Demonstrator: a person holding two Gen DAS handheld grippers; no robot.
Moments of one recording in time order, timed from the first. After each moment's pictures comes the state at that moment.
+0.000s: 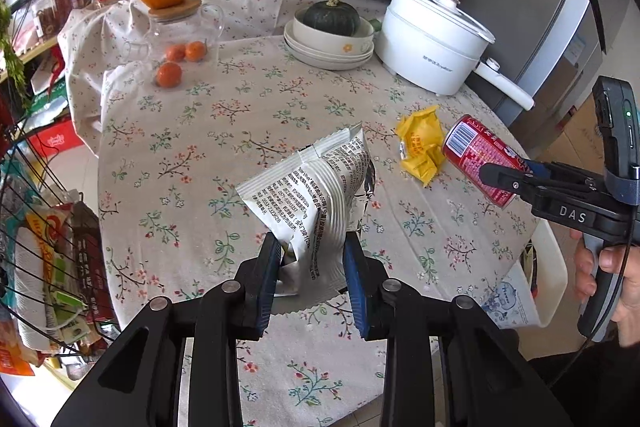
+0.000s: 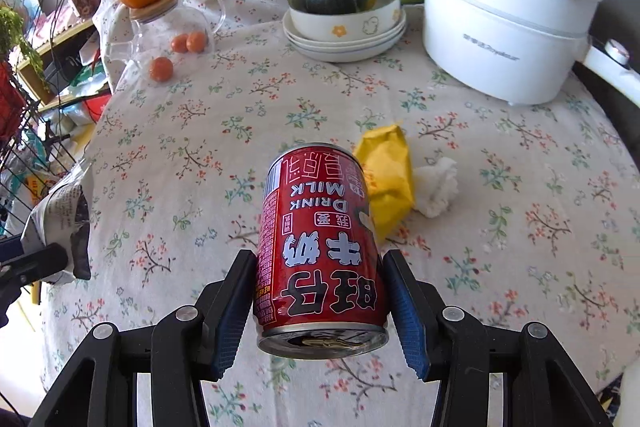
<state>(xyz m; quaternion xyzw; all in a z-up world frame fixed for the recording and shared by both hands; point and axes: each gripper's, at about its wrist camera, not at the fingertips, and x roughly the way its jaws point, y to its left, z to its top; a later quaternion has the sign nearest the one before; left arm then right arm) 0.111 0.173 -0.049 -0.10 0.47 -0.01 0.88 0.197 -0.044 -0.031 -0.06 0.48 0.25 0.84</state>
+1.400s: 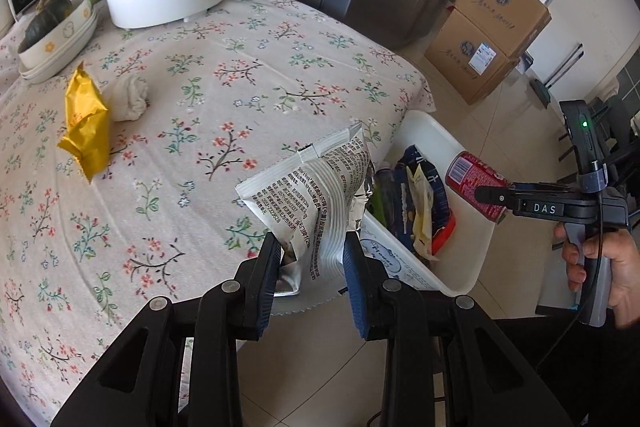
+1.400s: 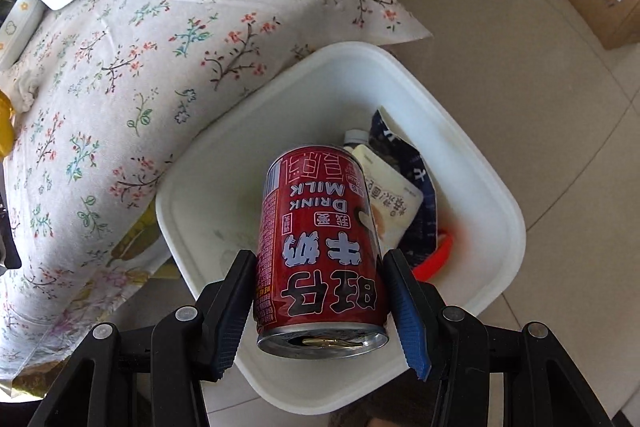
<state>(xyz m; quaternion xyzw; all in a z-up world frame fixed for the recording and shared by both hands) 0.159 -0.133 -0.093 0.01 0.54 -0.22 0.82 0.129 -0.400 -0.115 0.11 0.62 -0.01 0.78</state>
